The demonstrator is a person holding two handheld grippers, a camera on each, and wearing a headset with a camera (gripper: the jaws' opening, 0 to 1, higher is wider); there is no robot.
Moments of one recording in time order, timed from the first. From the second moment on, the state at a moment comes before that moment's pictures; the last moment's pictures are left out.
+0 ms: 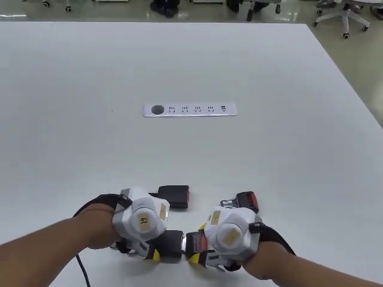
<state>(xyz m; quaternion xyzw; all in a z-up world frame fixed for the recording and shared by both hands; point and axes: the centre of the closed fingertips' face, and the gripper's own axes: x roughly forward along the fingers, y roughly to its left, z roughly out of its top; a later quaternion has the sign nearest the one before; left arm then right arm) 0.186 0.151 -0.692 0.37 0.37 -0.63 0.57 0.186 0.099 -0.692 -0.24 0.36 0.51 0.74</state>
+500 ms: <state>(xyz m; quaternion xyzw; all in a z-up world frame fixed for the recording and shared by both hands) 0.185 0.152 -0.689 0.33 0.36 -0.64 0.60 0.183 0.080 -0.689 -0.23 0.36 0.52 0.74</state>
